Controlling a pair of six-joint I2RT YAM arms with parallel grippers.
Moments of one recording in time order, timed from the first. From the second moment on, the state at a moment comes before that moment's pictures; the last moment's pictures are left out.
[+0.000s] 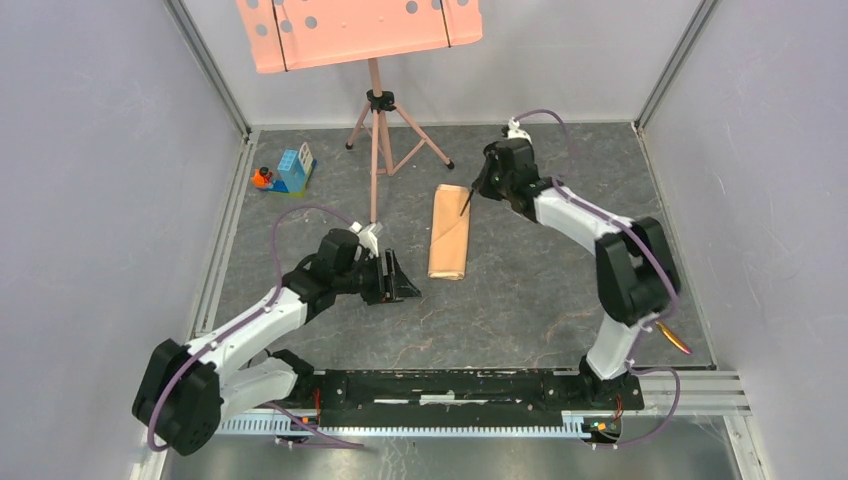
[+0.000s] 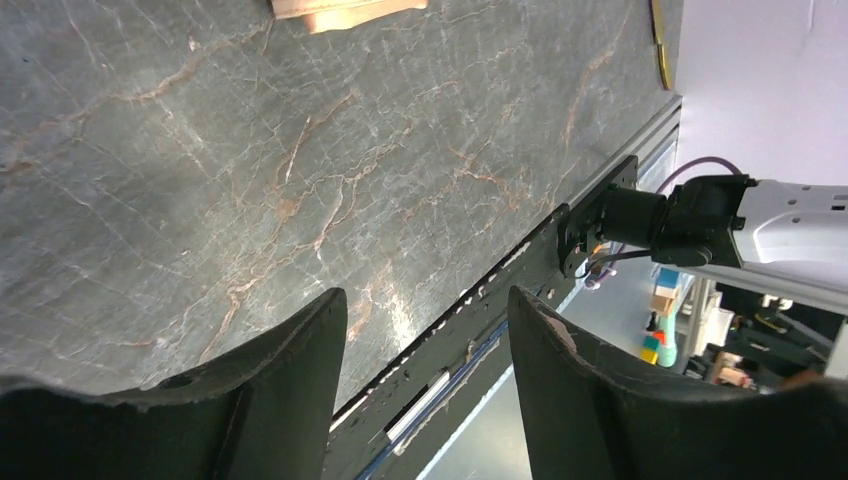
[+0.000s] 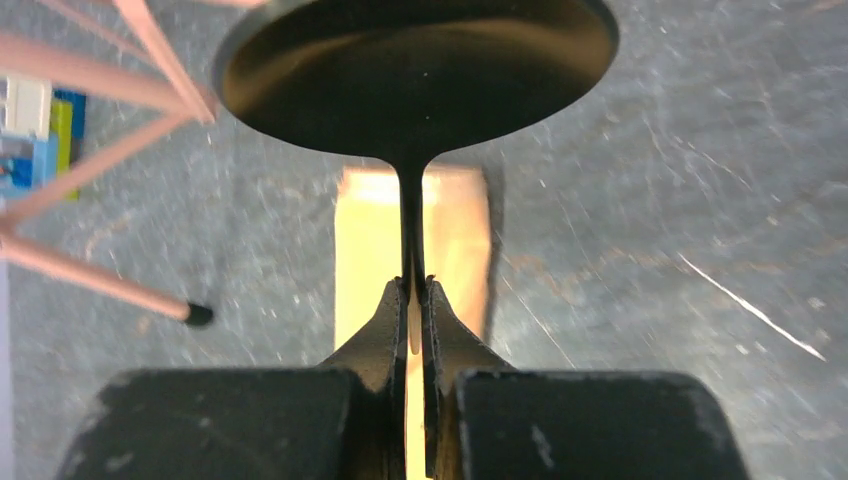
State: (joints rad) left arm -0.54 1.03 0.55 -0.22 0.50 -0.70; right arm 0.42 1.72 1.18 -0.03 0.05 0.55
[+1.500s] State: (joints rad) left arm -0.67 1.66 0.49 0.53 0.35 -1.00; right arm 0.46 2.26 1.89 -0.67 -0.21 0.49
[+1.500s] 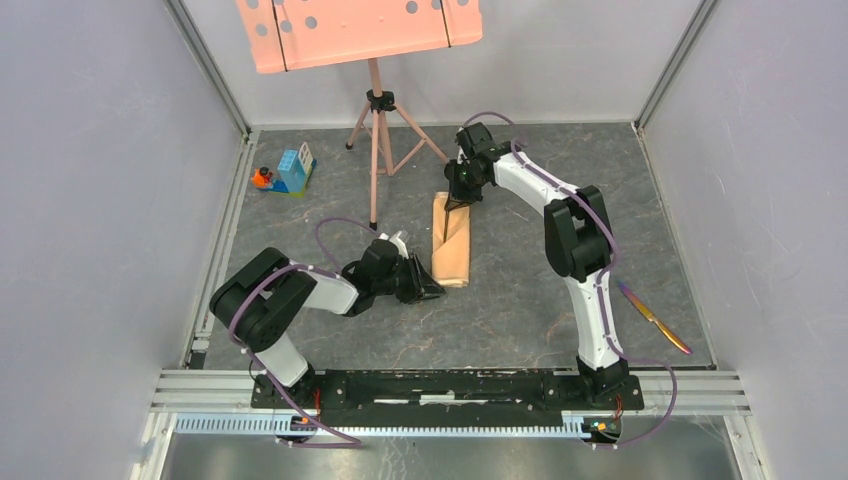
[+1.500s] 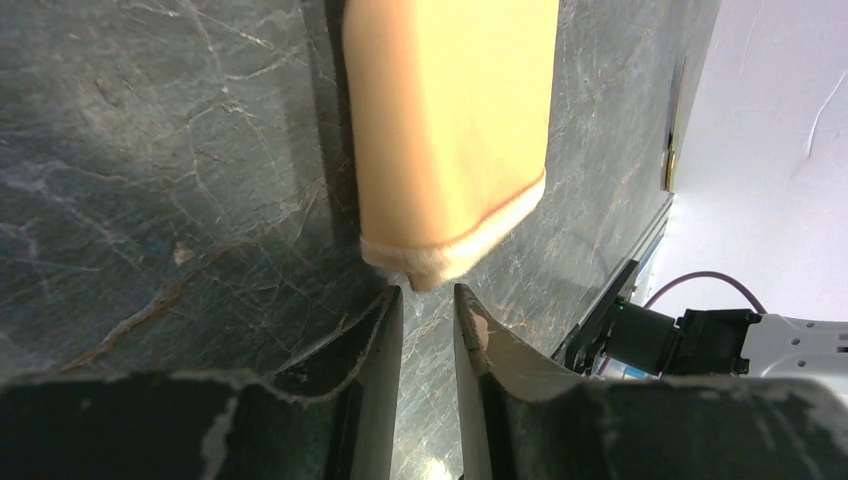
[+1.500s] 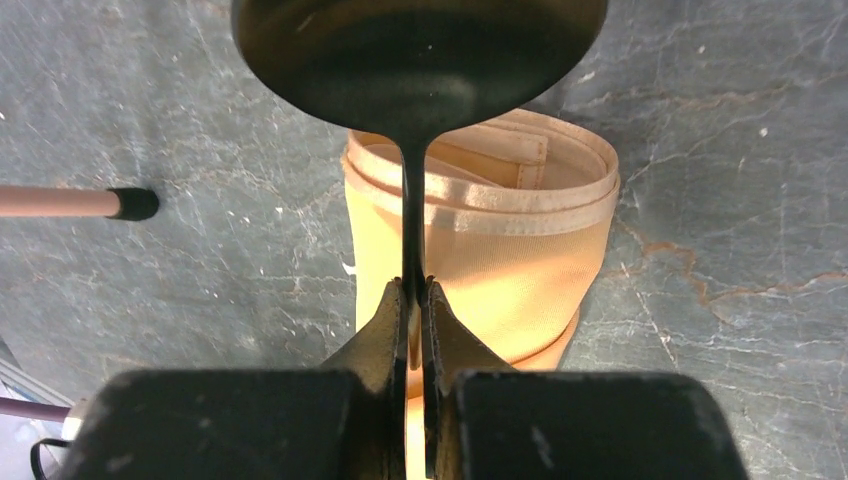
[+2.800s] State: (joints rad) left arm -0.67 1.74 0.47 0.71 0.34 -1.02; right arm 0.55 2.23 1.78 -0.81 -0.24 0.48
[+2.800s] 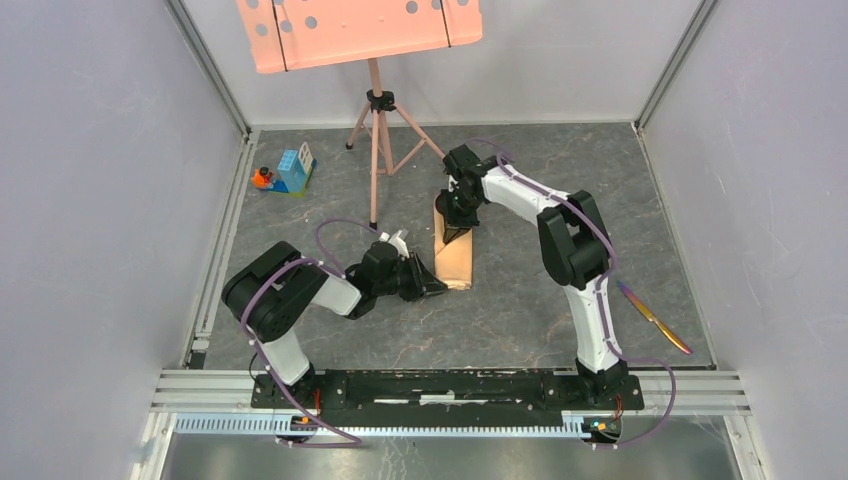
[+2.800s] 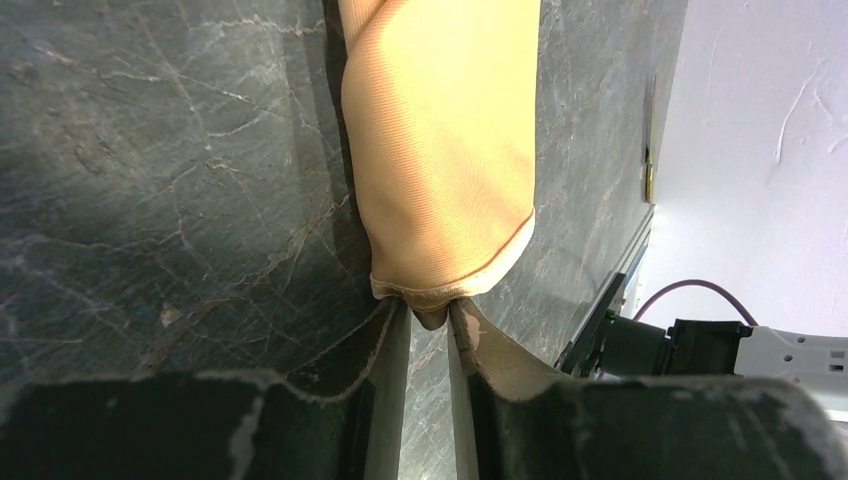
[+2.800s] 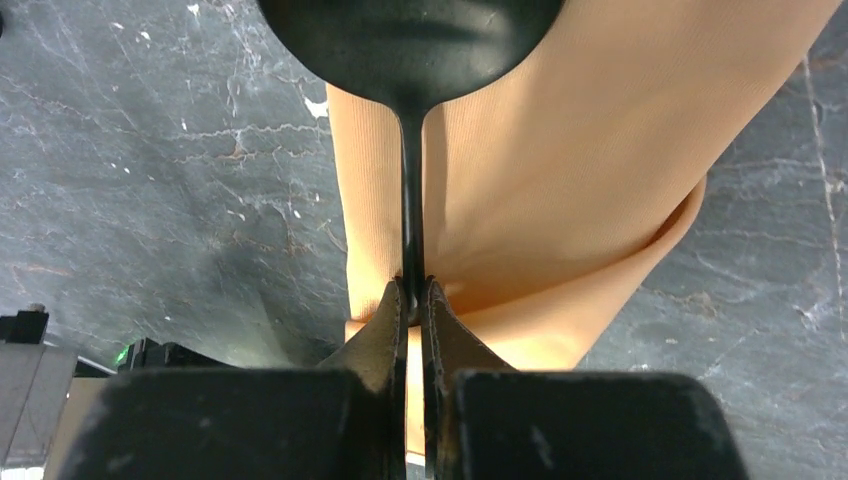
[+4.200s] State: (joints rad) left arm -0.65 1.71 0.43 0.74 0.34 -1.04; right arm 0.57 1.89 1.34 -0.52 -0.09 0.70
